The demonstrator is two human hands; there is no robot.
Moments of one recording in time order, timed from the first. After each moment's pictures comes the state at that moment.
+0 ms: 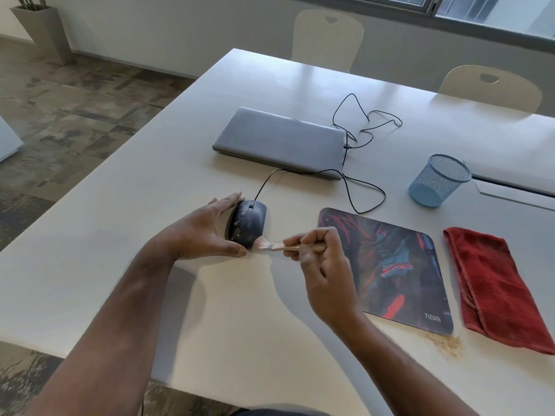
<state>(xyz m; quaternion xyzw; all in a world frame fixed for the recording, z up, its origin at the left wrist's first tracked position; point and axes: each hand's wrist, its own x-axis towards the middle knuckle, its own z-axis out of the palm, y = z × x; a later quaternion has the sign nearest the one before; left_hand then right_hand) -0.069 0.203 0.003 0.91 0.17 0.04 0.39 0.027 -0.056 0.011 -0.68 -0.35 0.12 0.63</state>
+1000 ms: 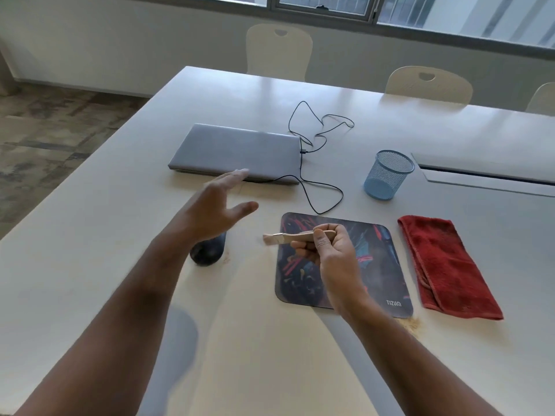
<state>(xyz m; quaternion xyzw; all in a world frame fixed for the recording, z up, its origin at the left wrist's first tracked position) 0.019 0.158 0.058 0.92 0.08 0.18 0.32 0.086 -0.092 0.025 -0.64 -0.10 0.19 0.73</state>
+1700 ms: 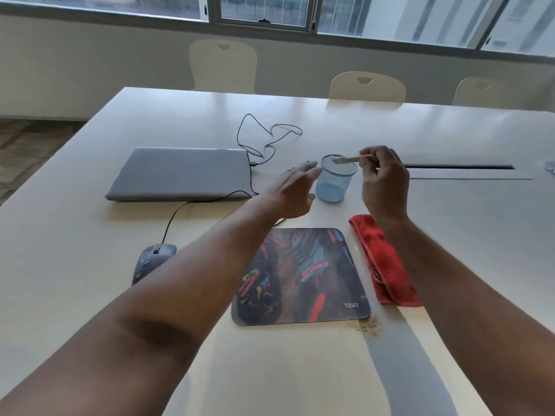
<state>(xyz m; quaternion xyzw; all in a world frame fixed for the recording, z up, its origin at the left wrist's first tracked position) 0.218 0.017 0.077 0.96 -0.10 0.13 0.22 0.270 -0.176 0.097 -0.84 -0.18 -0.29 0.43</state>
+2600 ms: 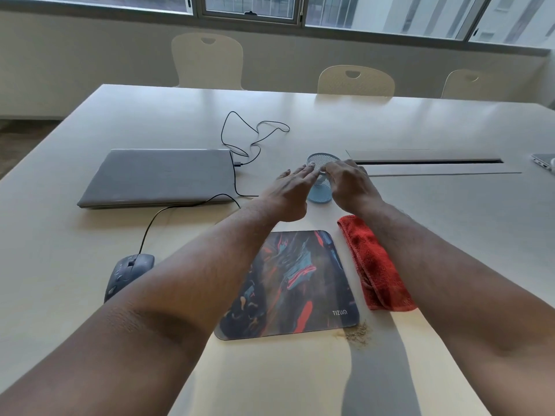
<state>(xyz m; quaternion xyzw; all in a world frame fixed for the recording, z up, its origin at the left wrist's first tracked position) 0.250 -0.002 0.060 0.98 -0.10 0.07 0.14 0.322 -0.169 0.074 -0.94 -0.30 -0.12 0.12</state>
